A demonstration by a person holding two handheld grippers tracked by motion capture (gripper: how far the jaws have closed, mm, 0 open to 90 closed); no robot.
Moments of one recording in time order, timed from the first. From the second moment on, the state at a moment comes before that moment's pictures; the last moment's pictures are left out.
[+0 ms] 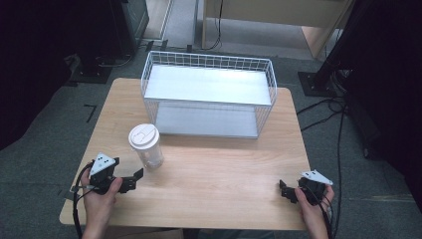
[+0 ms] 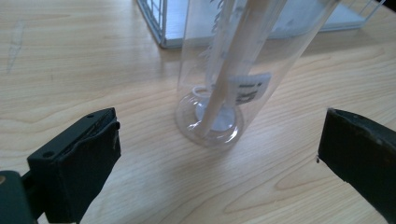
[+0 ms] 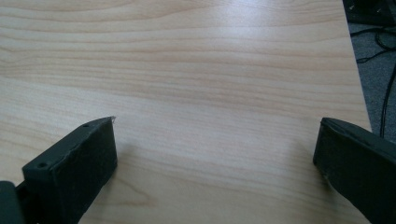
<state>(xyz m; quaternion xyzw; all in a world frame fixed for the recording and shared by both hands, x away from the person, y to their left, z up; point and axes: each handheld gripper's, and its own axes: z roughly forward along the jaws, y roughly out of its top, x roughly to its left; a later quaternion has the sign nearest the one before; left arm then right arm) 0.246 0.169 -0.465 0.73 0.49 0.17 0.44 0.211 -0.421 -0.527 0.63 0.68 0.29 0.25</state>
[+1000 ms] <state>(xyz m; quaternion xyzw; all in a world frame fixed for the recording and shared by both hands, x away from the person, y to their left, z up) 0.286 0.123 -0.449 0.74 0.50 0.20 0.42 0.212 -0.418 -0.527 0.61 0.69 0.30 0.24</state>
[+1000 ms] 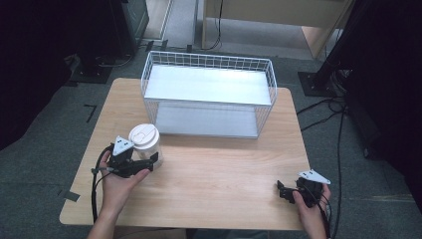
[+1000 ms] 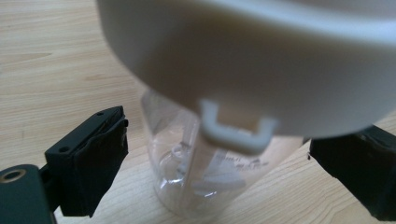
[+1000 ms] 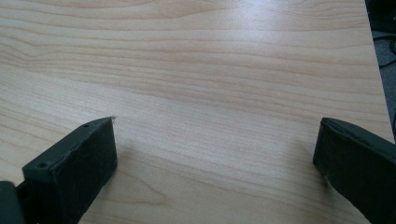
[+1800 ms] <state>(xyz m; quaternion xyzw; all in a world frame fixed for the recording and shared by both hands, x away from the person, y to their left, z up) 0.299 0.113 -0.440 0.72 0.48 0.22 0.44 0.212 -0.418 -0.527 0.61 0.69 0.30 0.24</state>
